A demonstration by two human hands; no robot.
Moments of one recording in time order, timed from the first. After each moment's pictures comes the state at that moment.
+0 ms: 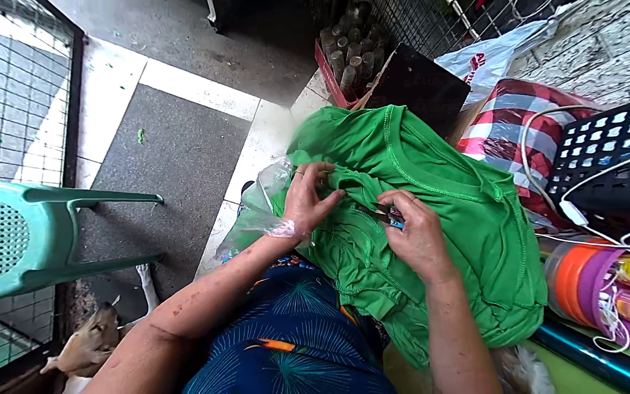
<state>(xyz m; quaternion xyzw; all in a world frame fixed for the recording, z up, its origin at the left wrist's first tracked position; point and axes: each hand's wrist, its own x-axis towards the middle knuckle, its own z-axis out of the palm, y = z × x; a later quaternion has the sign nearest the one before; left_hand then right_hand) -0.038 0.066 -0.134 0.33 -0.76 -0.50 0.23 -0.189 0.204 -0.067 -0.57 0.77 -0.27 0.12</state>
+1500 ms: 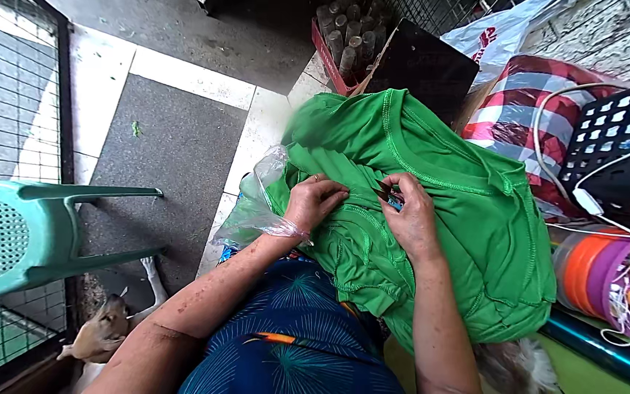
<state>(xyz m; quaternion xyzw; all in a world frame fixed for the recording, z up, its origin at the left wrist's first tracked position) -0.044 0.073 -0.157 0.25 -0.82 -0.45 0.25 -0.199 0.198 -0.101 -0.50 0.80 -0.31 0.12</state>
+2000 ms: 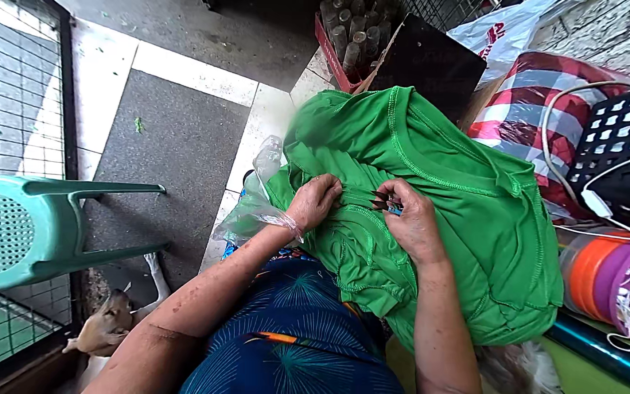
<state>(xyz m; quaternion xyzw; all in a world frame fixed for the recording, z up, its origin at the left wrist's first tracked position) -0.039 0.062 -0.159 0.26 -0.78 -0.56 0.11 -0.198 0.201 -0.100 -0.52 0.78 -0.29 0.17</state>
